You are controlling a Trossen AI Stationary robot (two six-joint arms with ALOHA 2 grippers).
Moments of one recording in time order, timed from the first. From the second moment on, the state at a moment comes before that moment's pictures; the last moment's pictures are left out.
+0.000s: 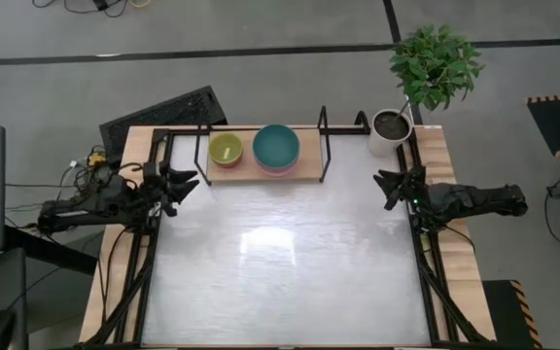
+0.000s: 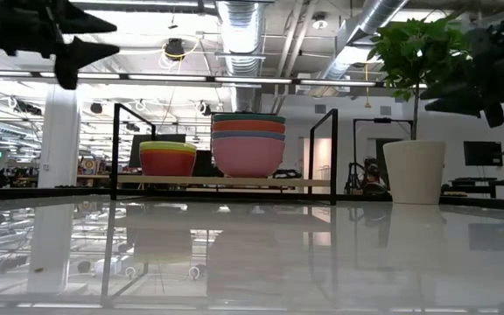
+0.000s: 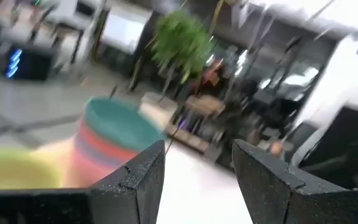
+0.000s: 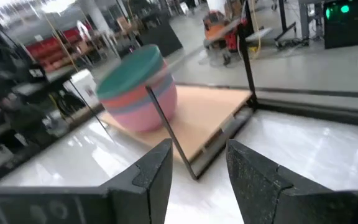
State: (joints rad) left arm 0.06 0.03 0.23 -0.03 -0.32 -0.37; right arm 0.15 0.00 0.22 -0.42 0.83 0.56
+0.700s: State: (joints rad) left arm 0.01 0.05 0.01 0.17 -0.30 -0.47; right arm 0.16 0.01 0.14 -0.41 0.65 0.57
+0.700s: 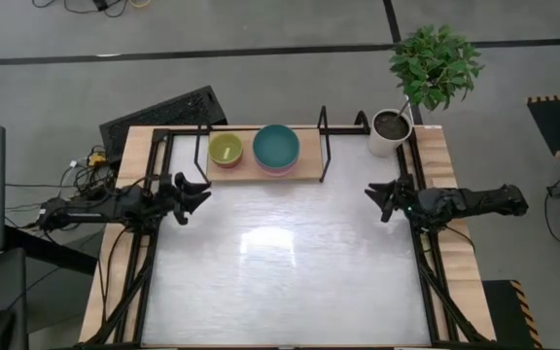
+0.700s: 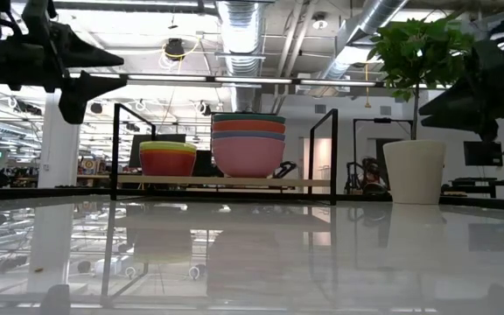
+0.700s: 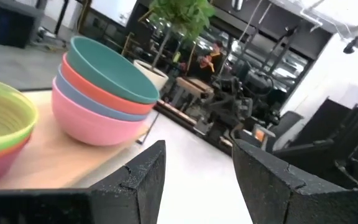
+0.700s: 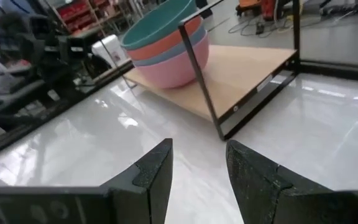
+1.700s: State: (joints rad) left arm 0.01 0.05 0.01 0.22 0.21 -0.20; right arm 0.17 0.01 0.09 -0.25 0.39 0.17
